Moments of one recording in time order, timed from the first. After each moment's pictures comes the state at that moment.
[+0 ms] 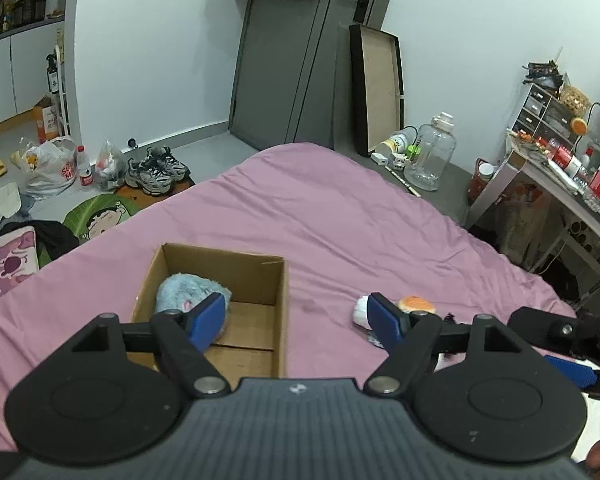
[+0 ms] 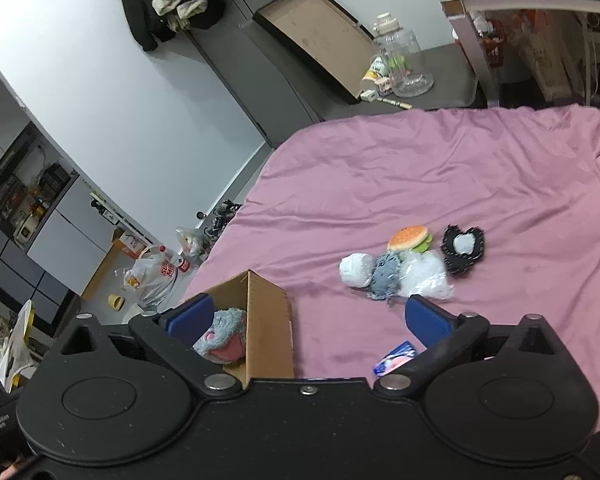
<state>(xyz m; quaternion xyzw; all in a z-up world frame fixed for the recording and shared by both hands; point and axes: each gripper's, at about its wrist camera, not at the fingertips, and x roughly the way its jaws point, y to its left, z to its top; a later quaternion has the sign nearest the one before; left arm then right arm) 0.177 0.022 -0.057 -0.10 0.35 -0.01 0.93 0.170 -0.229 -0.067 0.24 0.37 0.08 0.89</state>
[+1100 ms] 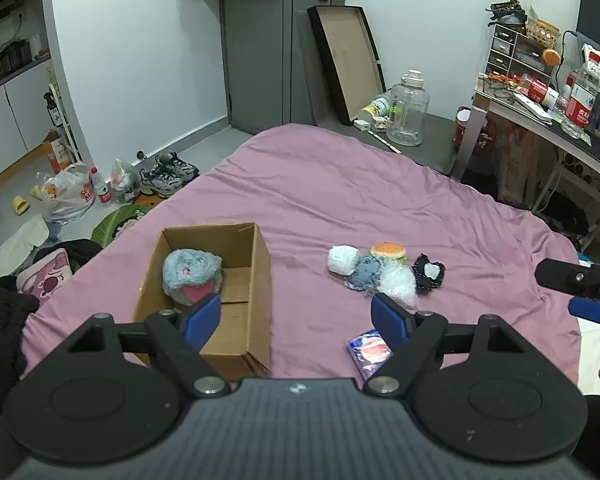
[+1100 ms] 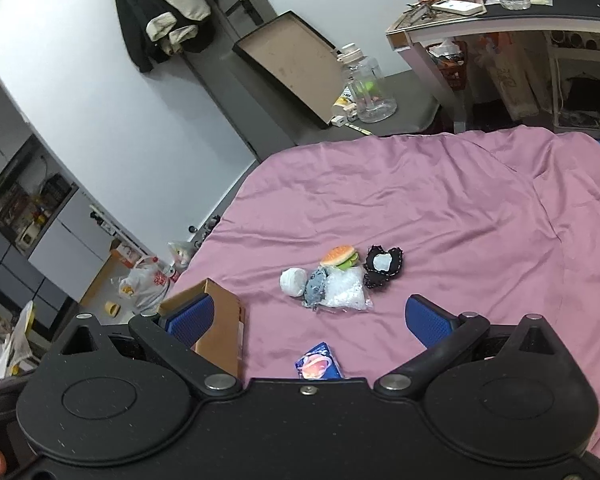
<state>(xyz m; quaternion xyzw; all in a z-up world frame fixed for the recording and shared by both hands) 0.116 -0.059 -0.020 0.00 0.39 0.00 0.92 0.124 -0.327 -0.064 0.23 0.35 0.08 0.90</state>
